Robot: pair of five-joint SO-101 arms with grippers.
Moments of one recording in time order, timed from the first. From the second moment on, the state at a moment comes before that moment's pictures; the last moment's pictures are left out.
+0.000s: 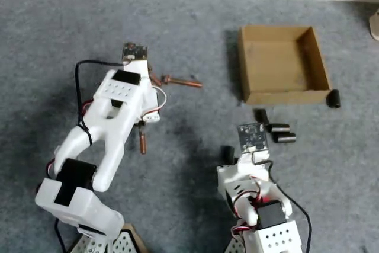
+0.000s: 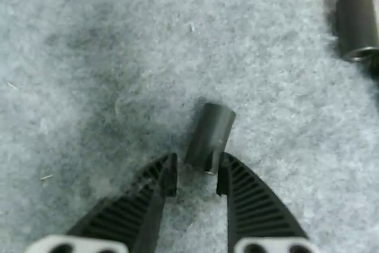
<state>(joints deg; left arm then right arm) 7.1 4.2 19.9 67.9 24.9 -19.5 -100.4 96.0 61.8 -4.0</state>
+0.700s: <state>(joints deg) 7.1 4.2 19.9 67.8 24.9 -19.3 -57.1 67.4 63.1 -9.5</state>
